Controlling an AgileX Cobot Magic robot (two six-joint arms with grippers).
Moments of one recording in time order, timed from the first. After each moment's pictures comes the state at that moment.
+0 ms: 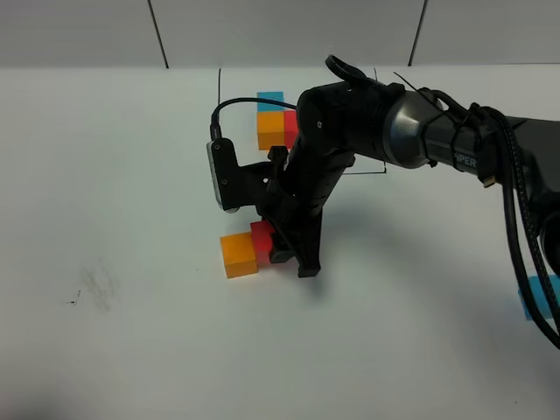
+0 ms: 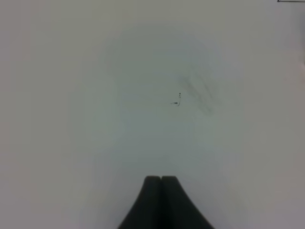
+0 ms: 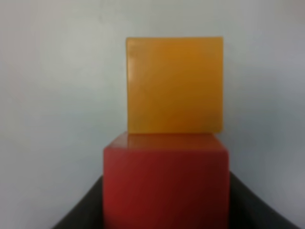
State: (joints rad) left arm 0.18 0.15 -0.51 -0.10 1.08 0.14; right arm 0.68 2.17 -1.58 0.30 0.84 -1.26
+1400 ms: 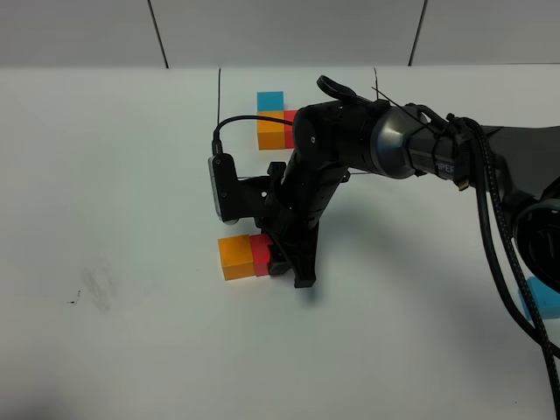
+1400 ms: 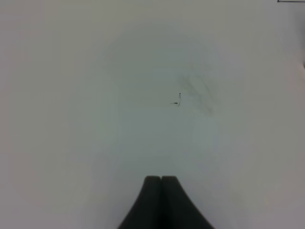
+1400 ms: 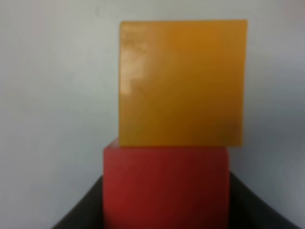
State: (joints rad) left arm 0.18 0.15 -0.51 -0.10 1.08 0.14; right arm 0.68 2.23 -1.58 0.33 0.81 -1.27
